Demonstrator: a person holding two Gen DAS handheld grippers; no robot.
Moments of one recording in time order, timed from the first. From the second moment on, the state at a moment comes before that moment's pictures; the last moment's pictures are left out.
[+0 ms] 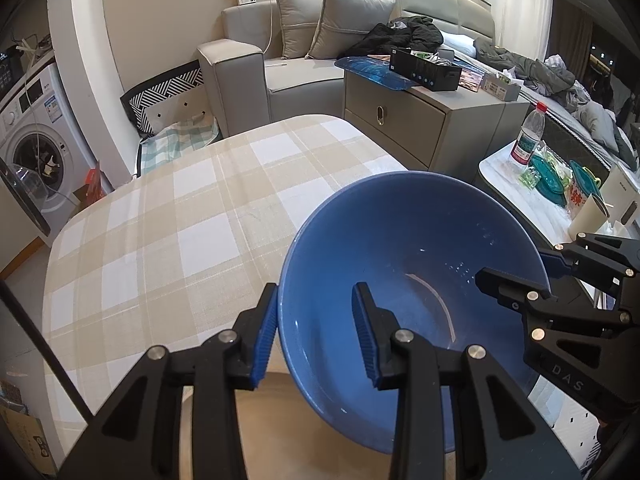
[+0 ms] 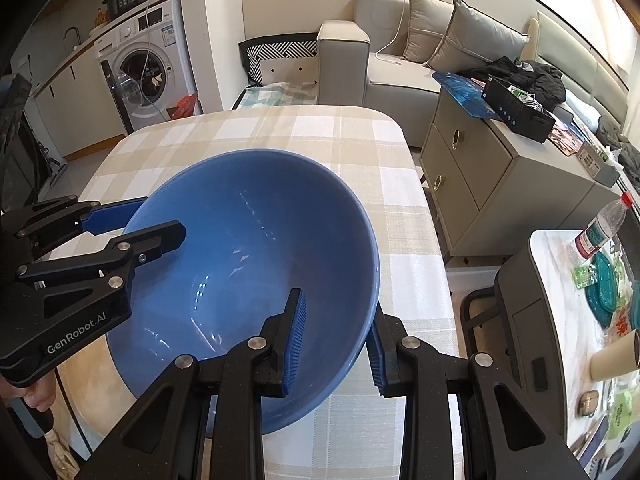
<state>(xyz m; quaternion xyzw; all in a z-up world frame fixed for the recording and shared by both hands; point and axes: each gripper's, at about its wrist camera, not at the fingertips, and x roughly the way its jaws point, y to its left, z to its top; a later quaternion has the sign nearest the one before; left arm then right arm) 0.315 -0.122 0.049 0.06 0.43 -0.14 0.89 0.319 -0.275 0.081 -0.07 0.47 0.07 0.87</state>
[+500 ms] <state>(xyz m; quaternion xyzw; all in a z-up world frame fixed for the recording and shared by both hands) 0.316 -0.123 0.044 0.07 0.43 -0.14 0.89 0.322 -0.272 0.072 -0.09 0.48 0.07 0.87</state>
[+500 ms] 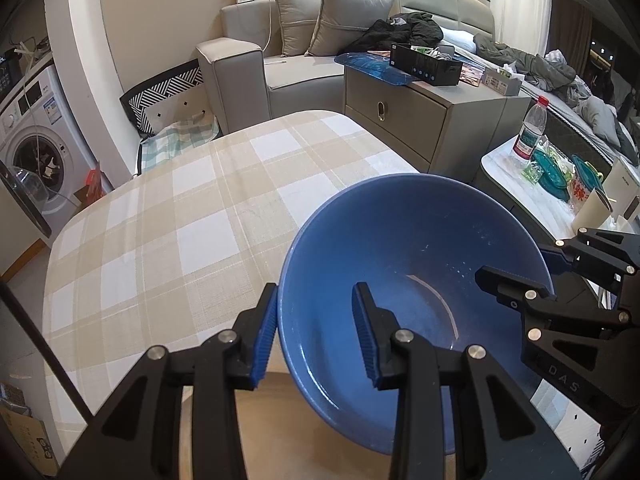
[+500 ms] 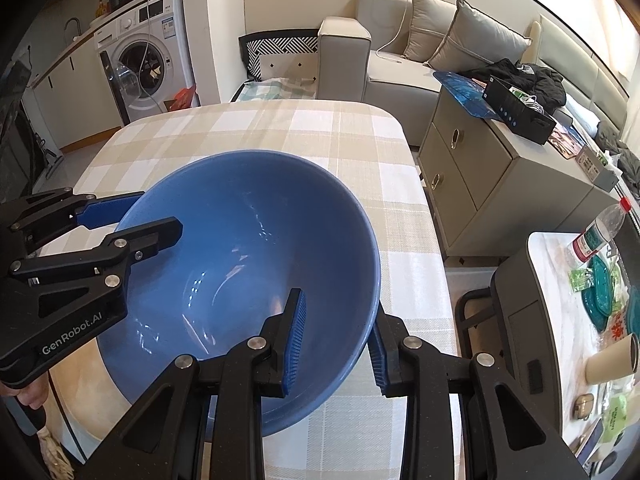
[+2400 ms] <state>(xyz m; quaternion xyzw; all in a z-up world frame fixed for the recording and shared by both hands) 0.290 -0.091 0.042 0.01 0.43 -0.17 0.89 0.311 -0.282 0.072 -0.07 0.45 0.11 0.88</state>
